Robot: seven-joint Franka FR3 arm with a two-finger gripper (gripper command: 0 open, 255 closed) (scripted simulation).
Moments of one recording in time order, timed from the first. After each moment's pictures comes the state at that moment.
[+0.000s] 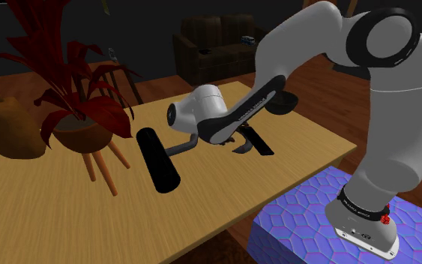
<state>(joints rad) -0.03 0.40 0.64 -1.91 -0.79 1.33 1.35</state>
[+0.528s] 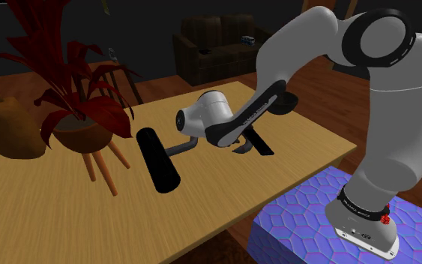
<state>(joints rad) -0.06 0.40 0.61 -1.99 -0.83 1.39 1.38</state>
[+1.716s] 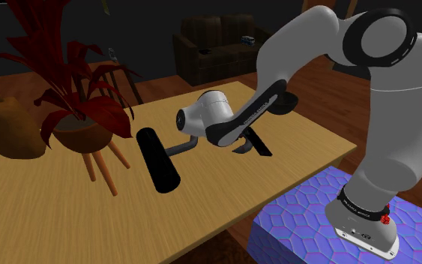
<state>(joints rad) -0.06 0.40 0.61 -1.99 -0.83 1.39 1.38</state>
